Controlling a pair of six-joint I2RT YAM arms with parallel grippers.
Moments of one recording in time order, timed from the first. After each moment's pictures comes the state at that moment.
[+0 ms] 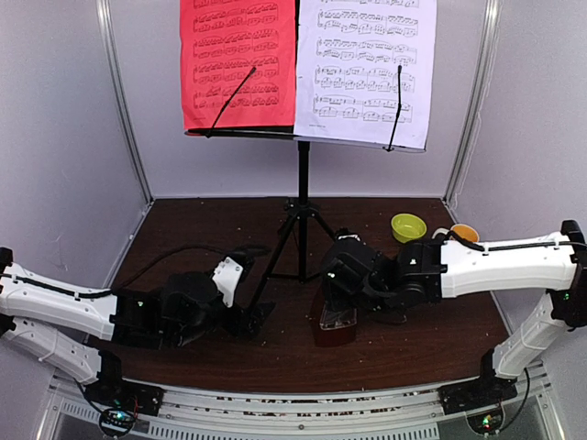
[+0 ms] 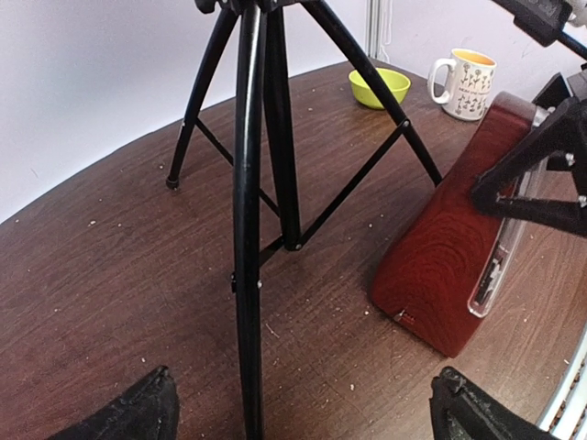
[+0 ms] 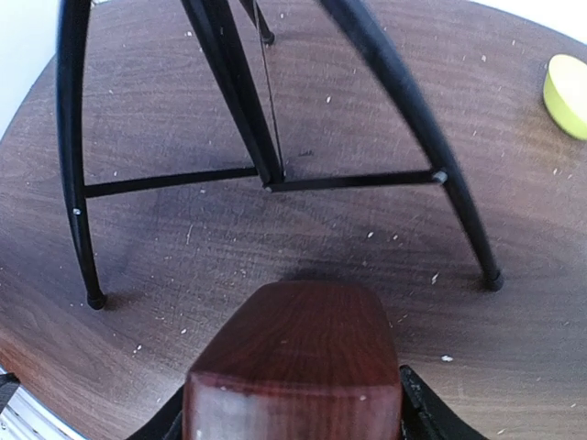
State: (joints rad) left arm -1.27 1.19 0.62 0.10 -0.56 -0.26; right arm 1.21 1.52 1.18 -0.64 0.57 0.85
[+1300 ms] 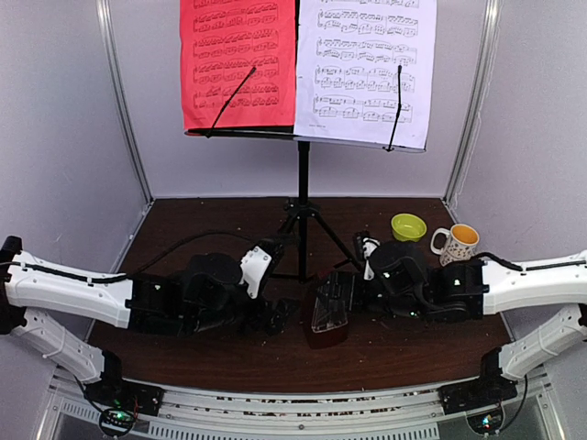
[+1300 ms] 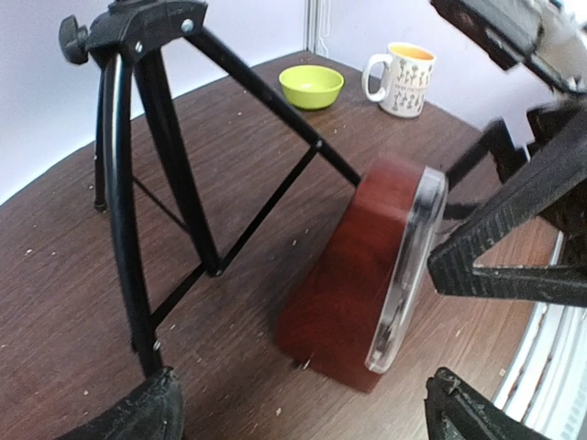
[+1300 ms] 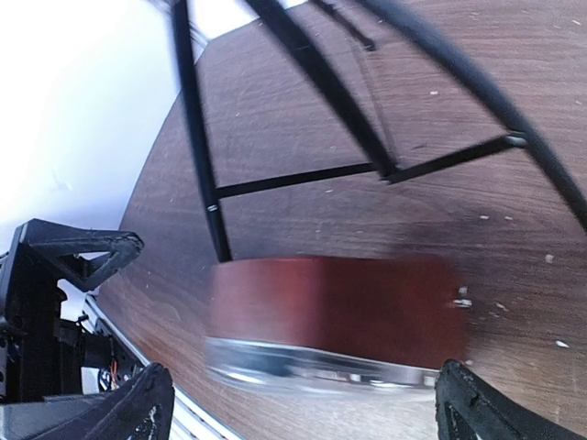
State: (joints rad) left arm -1.27 1.32 0.81 0.02 -0.40 -0.27; right arm 1.18 1.27 0.86 -0.20 0.31 0.92
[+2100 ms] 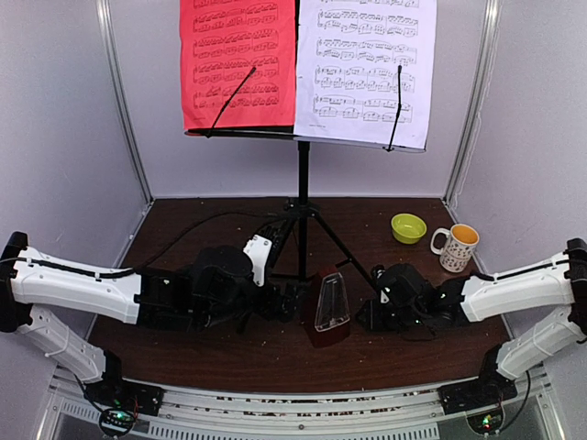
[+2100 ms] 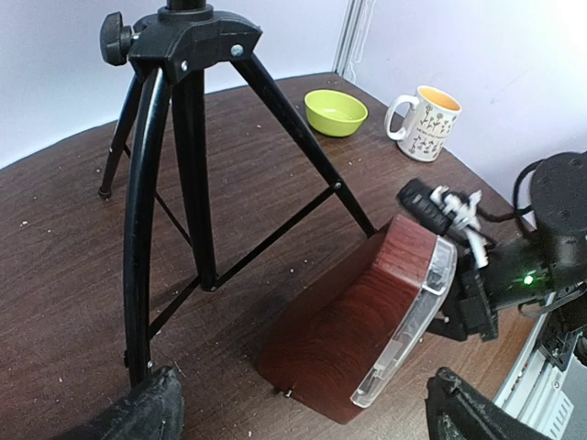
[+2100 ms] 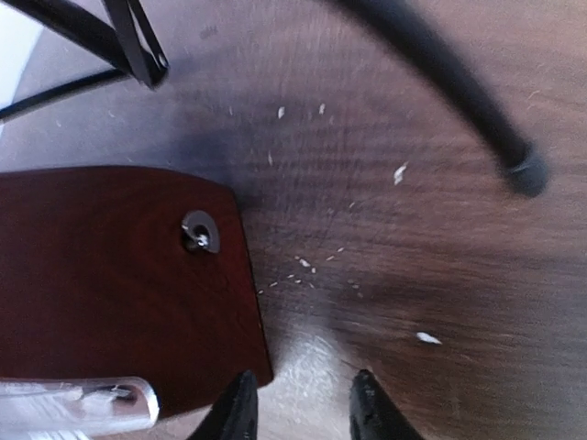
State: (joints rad) left arm -1.27 1.38 0.89 0.03 -0.46 -0.44; right arm 0.94 1.34 0.57 -0.10 0.14 0.83
